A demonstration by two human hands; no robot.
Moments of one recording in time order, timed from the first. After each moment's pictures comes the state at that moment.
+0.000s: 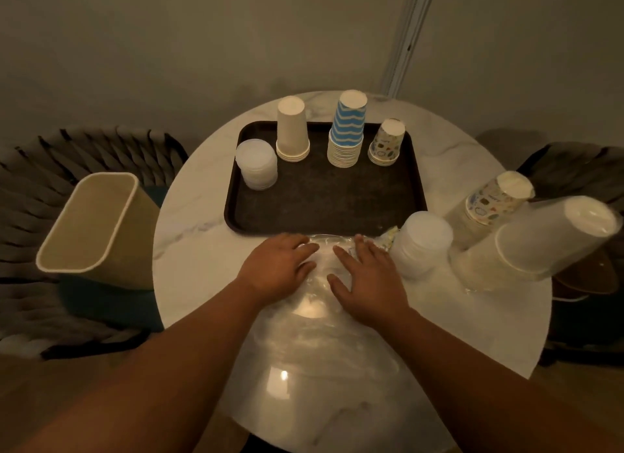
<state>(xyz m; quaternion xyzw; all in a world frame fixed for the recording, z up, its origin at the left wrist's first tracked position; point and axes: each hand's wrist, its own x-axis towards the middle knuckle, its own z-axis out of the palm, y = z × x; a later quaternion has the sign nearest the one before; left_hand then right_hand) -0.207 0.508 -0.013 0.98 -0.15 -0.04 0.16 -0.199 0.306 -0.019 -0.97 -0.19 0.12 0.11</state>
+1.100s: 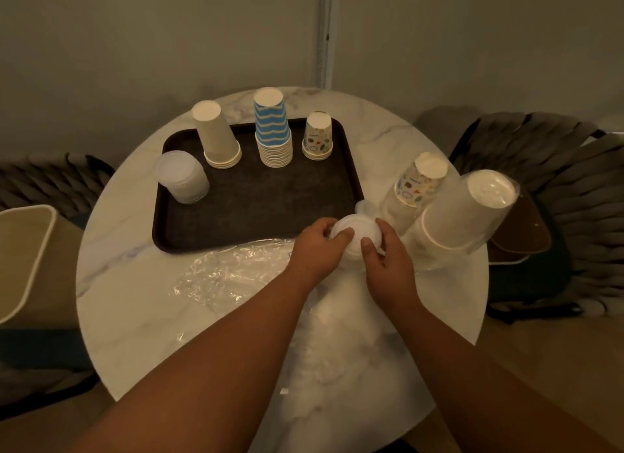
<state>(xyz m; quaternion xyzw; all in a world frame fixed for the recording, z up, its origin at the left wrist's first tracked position) -0.149 0.336 -0.003 0.82 0.13 -0.15 0.54 -0.187 0.208 -0.005 -0.87 0.11 0.00 0.49</state>
